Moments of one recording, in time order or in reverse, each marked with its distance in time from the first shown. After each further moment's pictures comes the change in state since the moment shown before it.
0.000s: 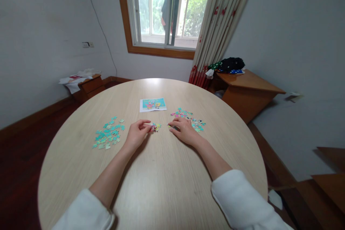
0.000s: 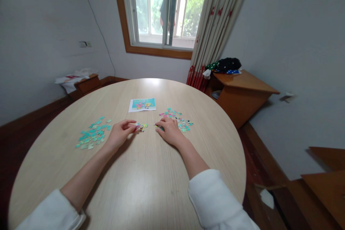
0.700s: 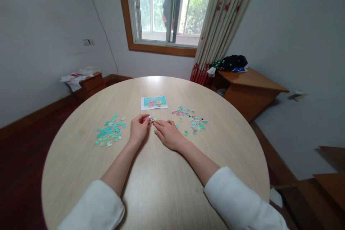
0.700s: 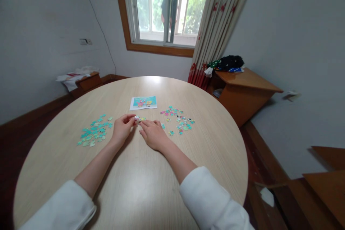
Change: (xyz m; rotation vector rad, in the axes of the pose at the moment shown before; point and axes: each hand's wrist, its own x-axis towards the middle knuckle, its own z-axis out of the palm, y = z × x) left_hand 0.024 -0.021 0.005 0.008 0.215 0.162; right_hand 0.008 -0.062 0.024 -0.025 -0.154 -0.157
